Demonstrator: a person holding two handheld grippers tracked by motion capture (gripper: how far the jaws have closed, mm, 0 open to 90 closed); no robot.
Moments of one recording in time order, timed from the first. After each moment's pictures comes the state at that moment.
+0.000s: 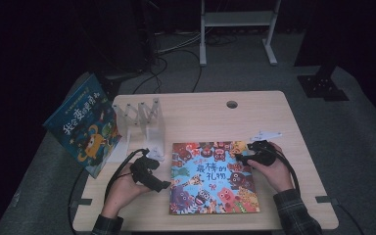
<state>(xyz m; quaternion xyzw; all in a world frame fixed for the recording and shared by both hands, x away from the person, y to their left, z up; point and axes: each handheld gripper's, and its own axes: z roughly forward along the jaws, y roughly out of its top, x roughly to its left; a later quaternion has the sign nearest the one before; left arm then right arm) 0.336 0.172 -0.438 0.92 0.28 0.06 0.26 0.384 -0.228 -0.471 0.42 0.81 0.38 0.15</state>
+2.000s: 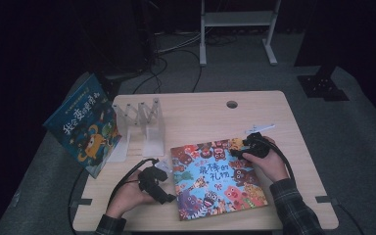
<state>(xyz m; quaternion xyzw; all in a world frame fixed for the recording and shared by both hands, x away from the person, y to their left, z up) 0.326 0.156 -0.461 0.94 0.22 -0.02 0.27 0.413 -0.218 -0.471 0.42 0.82 0.38 0.11</state>
